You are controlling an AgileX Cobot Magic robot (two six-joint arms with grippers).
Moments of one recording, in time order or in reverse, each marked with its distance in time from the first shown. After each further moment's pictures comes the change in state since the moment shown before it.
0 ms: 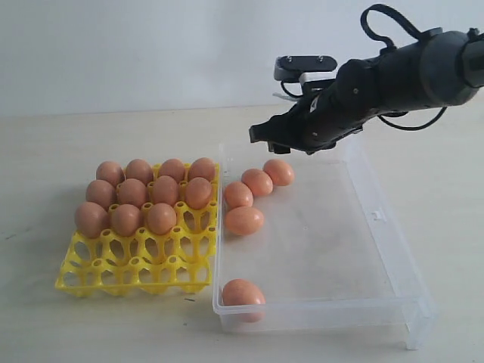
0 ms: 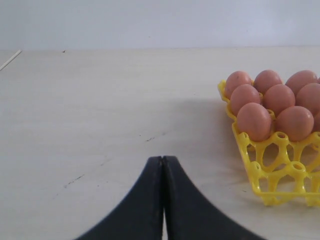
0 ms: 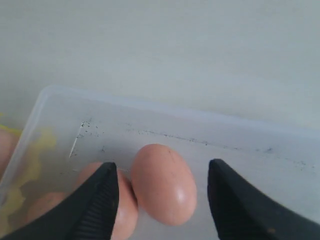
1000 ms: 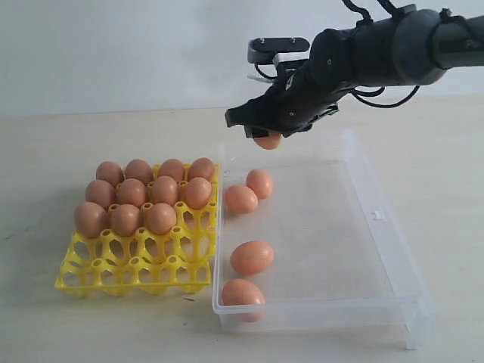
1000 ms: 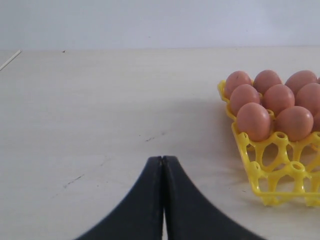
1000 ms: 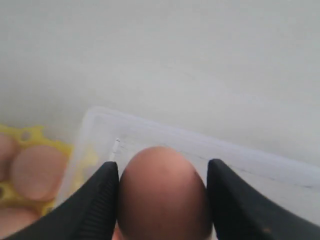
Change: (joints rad) left arm 0.000 0.000 0.000 0.000 0.000 0.000; right arm 0.040 0.054 -0.184 0.056 0.146 -0.073
